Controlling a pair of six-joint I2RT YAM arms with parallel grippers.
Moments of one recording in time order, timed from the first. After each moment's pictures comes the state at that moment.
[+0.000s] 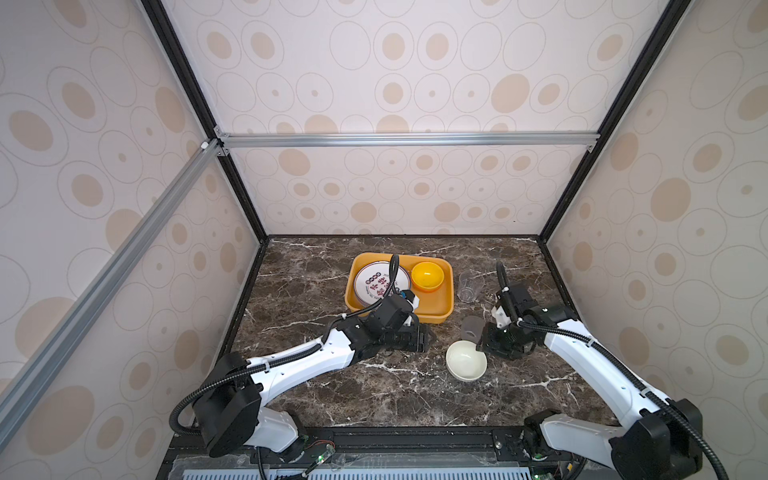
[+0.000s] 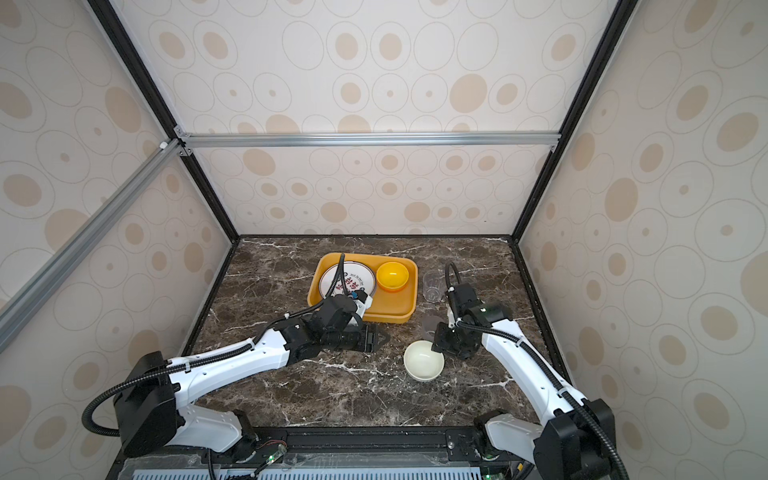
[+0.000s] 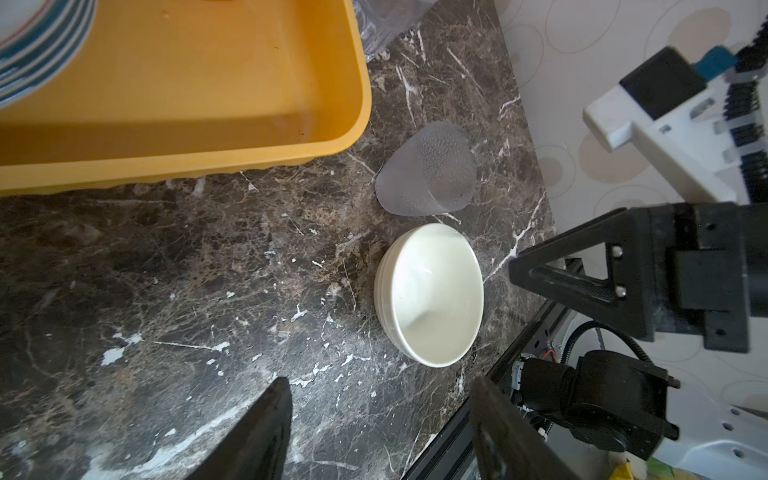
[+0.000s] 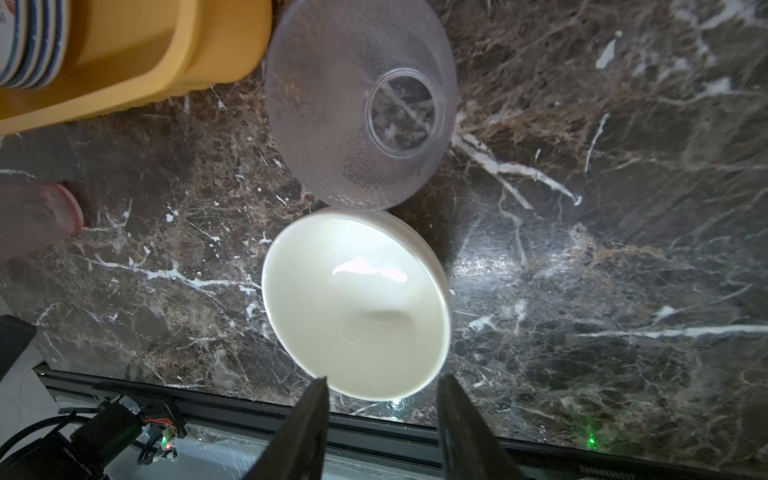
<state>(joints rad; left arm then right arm) -0.92 1.42 0.98 -0.30 0.17 -0.72 0.31 1.17 0.92 -1.08 -0.22 0.59</state>
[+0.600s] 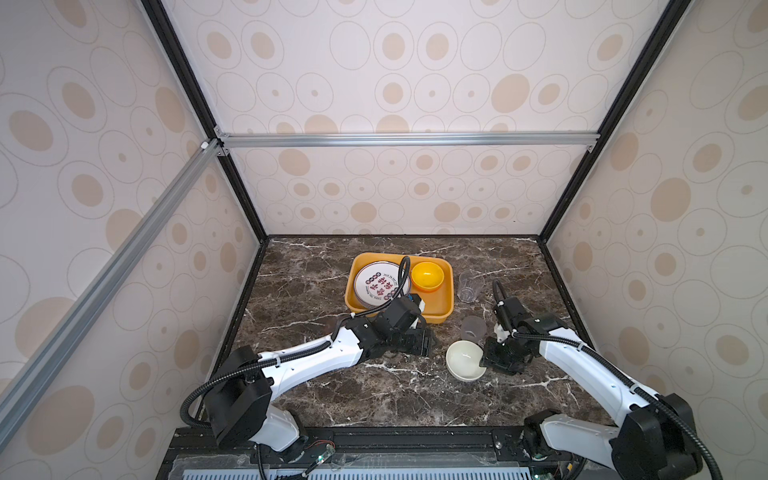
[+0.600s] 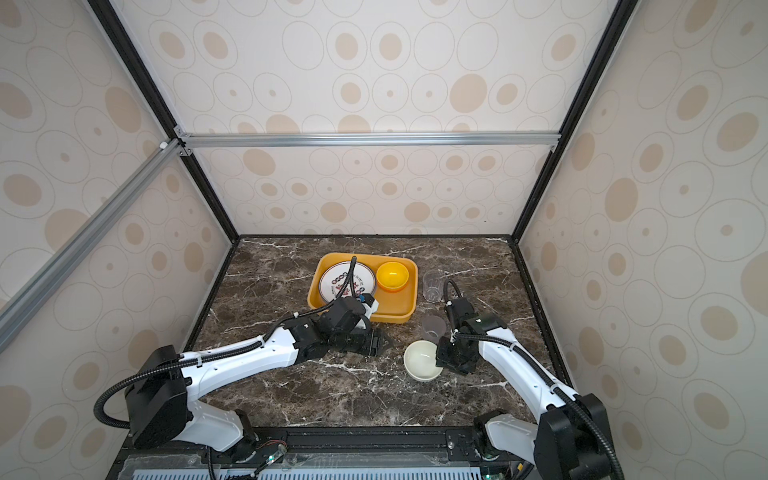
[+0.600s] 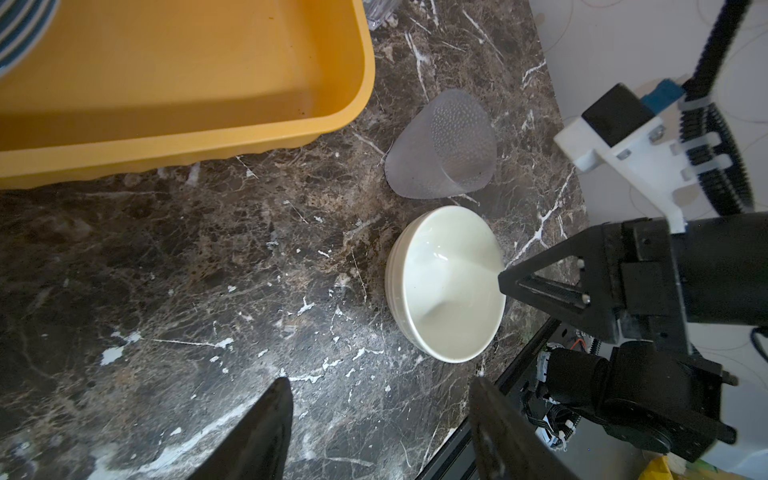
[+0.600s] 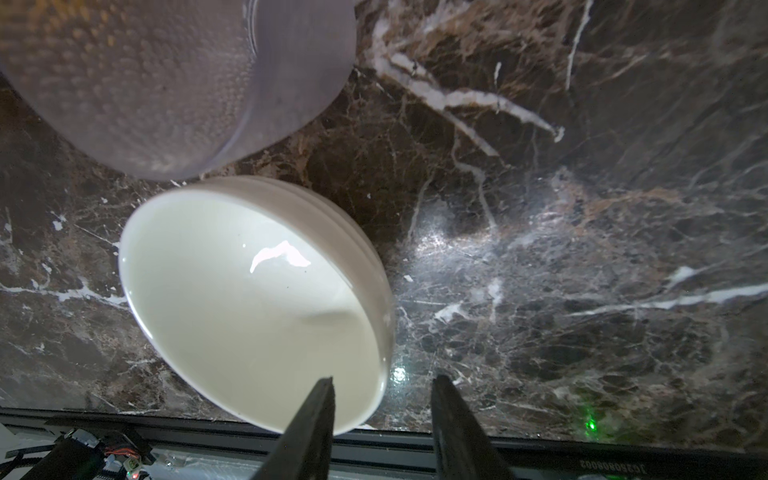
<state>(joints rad) -0.94 1.47 1.00 -0.34 0.15 -0.69 0.31 1.18 0.78 -1.02 -0.20 0.65</state>
